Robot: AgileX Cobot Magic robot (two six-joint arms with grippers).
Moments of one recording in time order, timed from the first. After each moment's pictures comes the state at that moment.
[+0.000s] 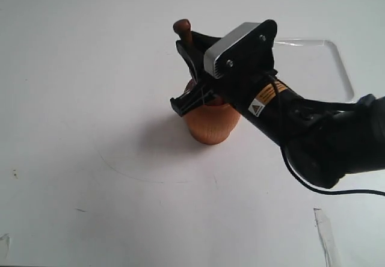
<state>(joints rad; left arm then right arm) 0.02 0.00 0.00 0.07 0.44 0.35 0.89 1.79 -0.57 0.07 -1.09 -0.16</state>
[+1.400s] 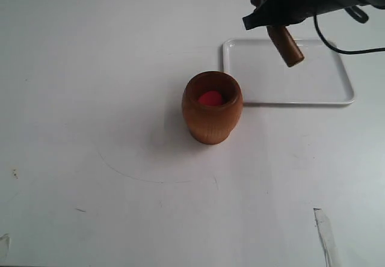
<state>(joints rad) 0.02 0.00 0.00 0.07 0.44 0.35 0.40 1.86 -1.22 0.57 0.26 -0.79</state>
